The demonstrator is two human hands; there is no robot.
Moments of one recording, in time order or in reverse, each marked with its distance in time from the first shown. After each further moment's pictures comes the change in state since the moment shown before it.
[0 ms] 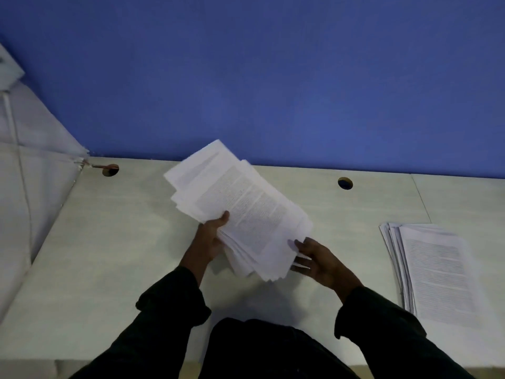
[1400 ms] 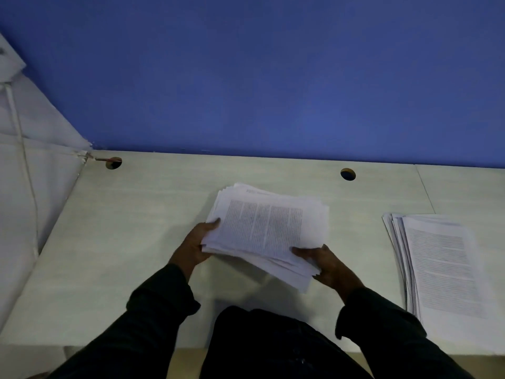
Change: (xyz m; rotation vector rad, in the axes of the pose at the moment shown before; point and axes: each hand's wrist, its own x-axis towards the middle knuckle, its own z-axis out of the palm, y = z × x) left_hand -0.029 0.003 -0.038 0.135 -0.096 -0.140; right_hand -0.002 0.029 -0.008 0.001 -0.145 -0.159
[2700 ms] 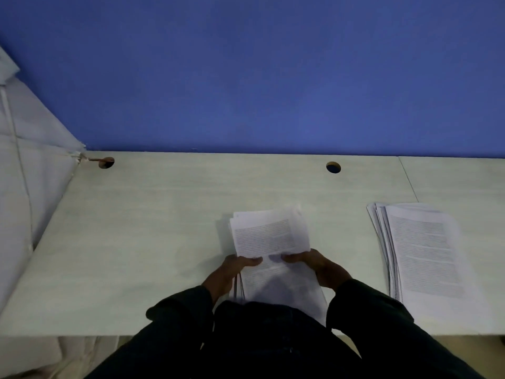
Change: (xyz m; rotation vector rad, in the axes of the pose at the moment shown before) left_hand -0.016 -0.123 0.065 0.327 -0.017 -0.167; right_hand -0.034 0.013 -0.023 -0.304 0.062 0.265
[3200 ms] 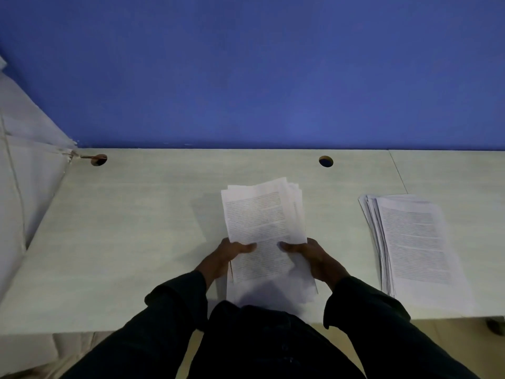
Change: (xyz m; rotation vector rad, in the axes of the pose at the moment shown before) left_hand -0.003 0.024 -0.001 0.107 0.009 0.092; right_hand -0.021 -0.001 0.011 0.168 0.081 -0.123
